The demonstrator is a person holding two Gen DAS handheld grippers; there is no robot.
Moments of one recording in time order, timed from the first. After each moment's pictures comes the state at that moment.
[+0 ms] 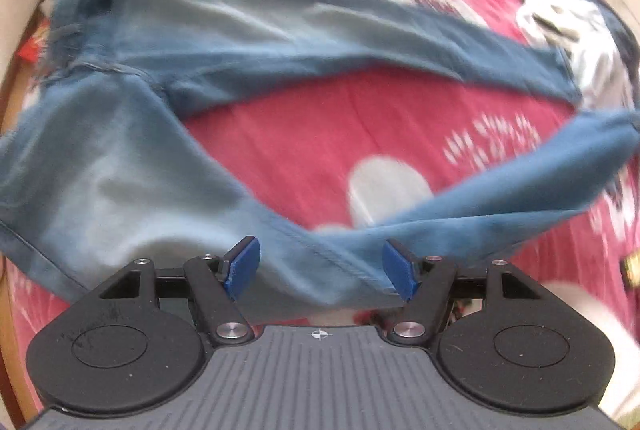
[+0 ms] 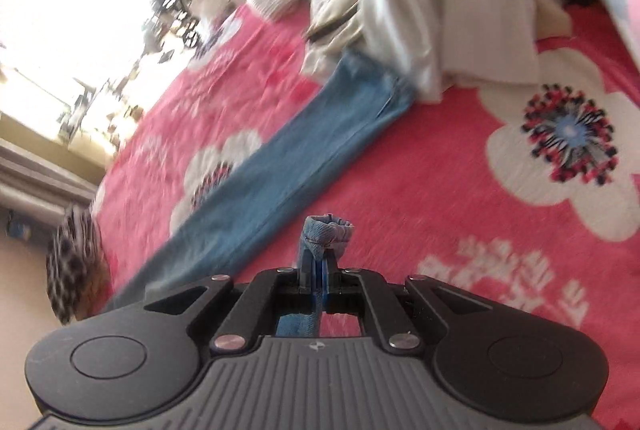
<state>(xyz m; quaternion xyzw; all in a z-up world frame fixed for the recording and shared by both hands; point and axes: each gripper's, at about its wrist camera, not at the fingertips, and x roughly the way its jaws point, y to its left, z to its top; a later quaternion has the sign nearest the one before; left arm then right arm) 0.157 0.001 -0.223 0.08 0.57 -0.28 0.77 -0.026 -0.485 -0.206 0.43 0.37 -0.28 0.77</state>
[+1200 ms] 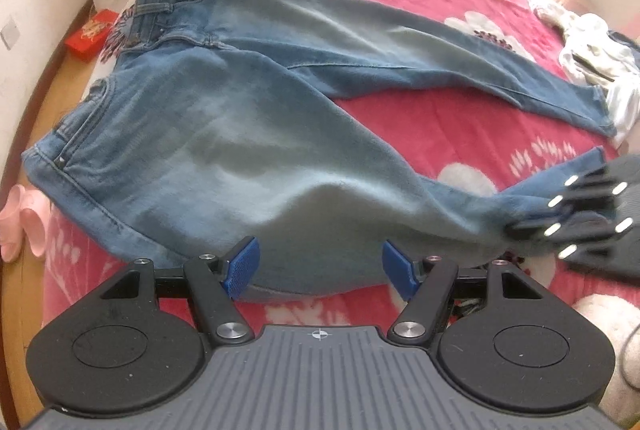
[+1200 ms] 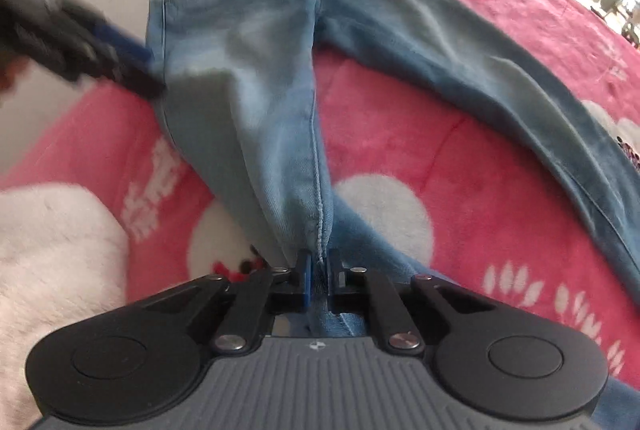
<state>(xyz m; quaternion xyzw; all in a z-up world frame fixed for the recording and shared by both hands) 0.156 0.078 -0.237 0.05 0.53 -0.24 0.81 0.093 -0.164 -0.294 -0.09 0.52 0.25 0.82</state>
